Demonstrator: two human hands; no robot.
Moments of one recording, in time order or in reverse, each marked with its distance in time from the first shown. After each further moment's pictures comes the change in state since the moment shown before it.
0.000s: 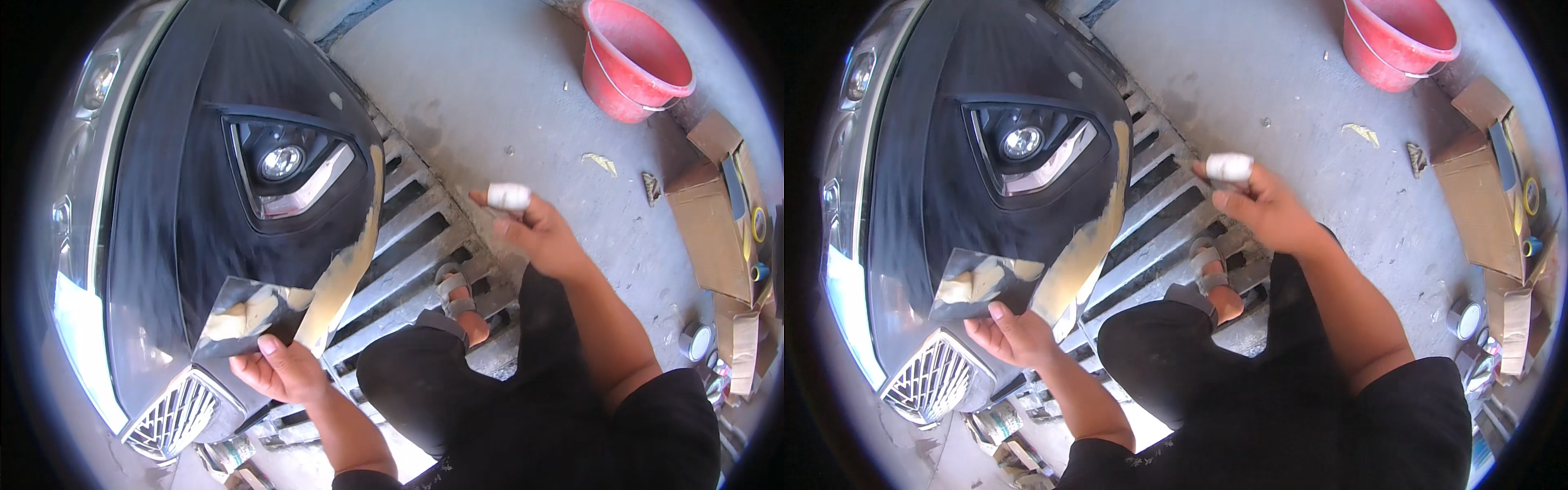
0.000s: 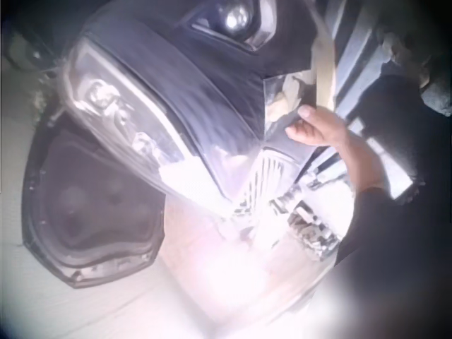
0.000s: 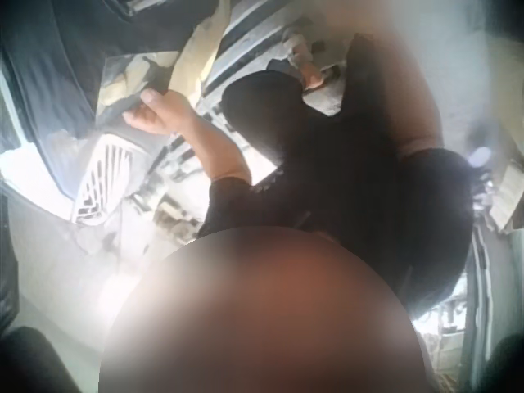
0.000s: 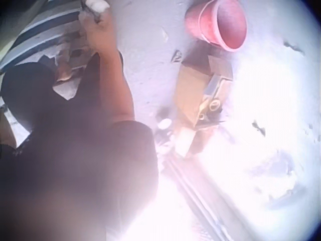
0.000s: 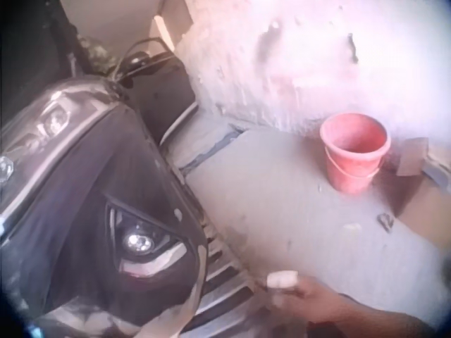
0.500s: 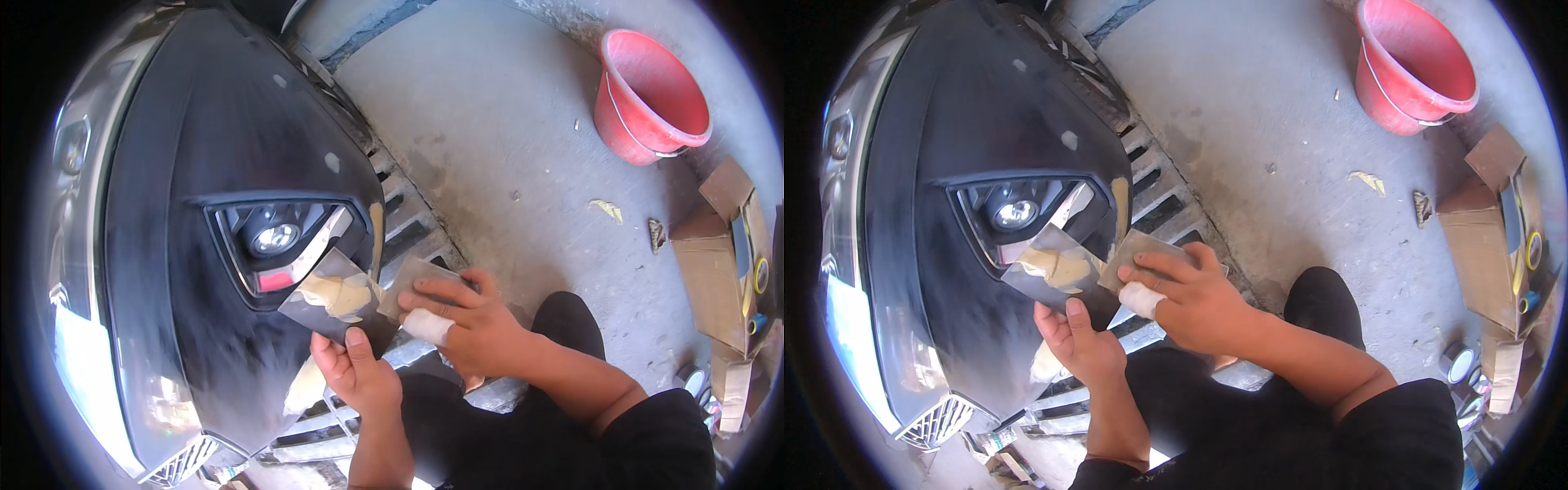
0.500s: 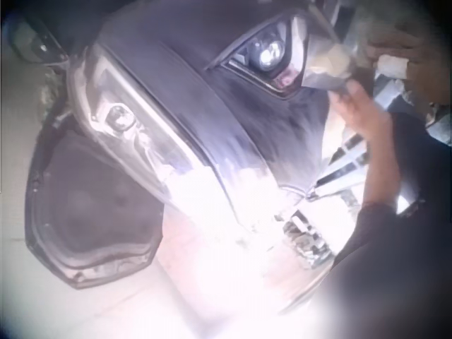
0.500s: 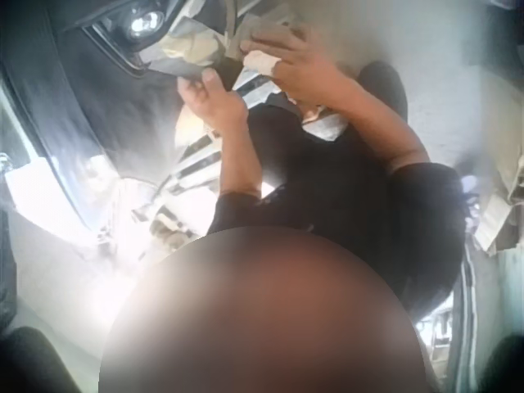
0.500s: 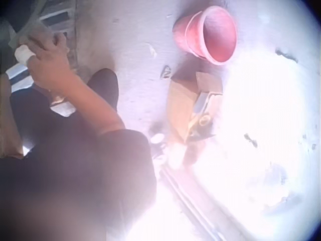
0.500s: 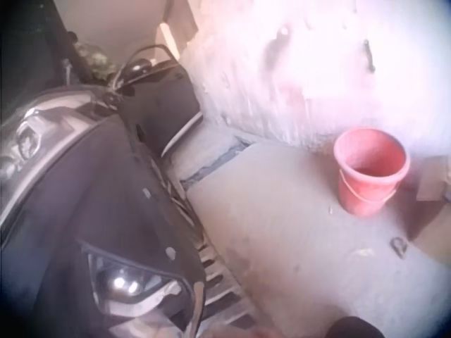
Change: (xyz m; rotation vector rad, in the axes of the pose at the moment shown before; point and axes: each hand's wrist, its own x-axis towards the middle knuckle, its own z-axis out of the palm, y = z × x) left_hand -0.031 0.009 0.139 -0.148 -0.021 -0.674; right_hand 0.046 -0.019 0.040 -0.928 -0.176 -0.578
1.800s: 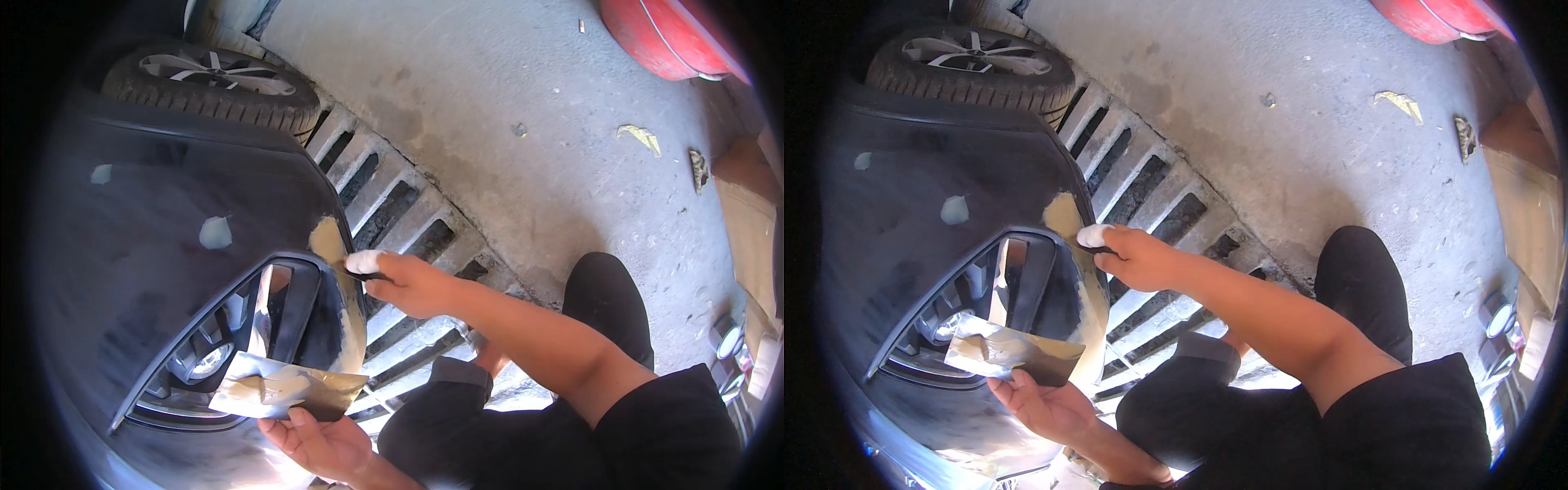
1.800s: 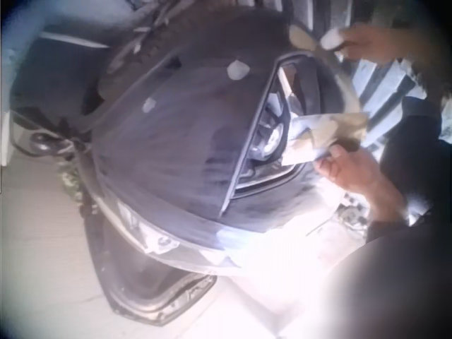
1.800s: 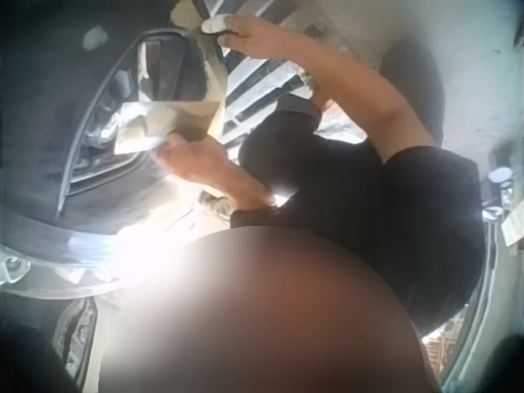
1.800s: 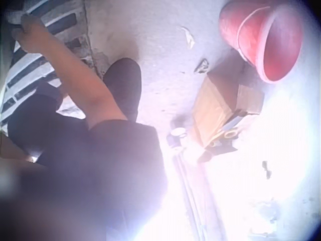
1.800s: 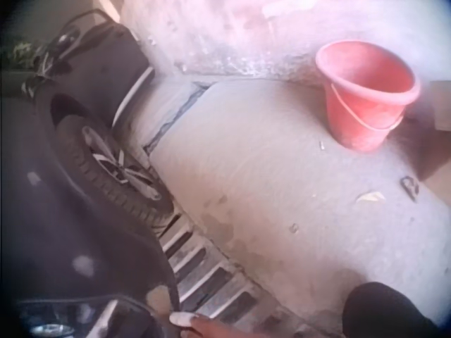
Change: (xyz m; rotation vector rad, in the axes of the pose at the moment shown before) left_hand 0.049 -0.027 0.002 0.263 0.122 -0.031; right_hand 0.033 0.147 0.165 1.035 -0.029 0.597
